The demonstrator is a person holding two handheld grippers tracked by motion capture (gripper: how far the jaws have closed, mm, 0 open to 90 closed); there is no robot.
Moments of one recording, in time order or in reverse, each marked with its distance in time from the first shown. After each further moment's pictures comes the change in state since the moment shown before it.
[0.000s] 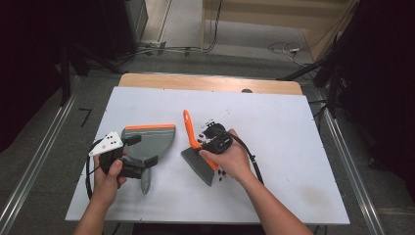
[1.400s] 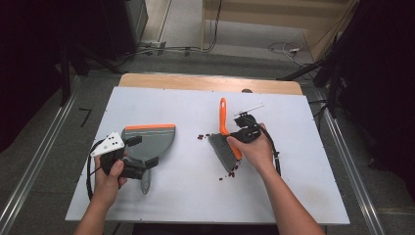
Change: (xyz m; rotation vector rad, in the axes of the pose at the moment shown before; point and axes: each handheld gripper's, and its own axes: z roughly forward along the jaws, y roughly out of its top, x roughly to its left) left arm -0.001 -0.002 0.002 0.014 0.003 0.001; right arm -0.074 -0.021 -0.039 -0.095 -0.100 0.202
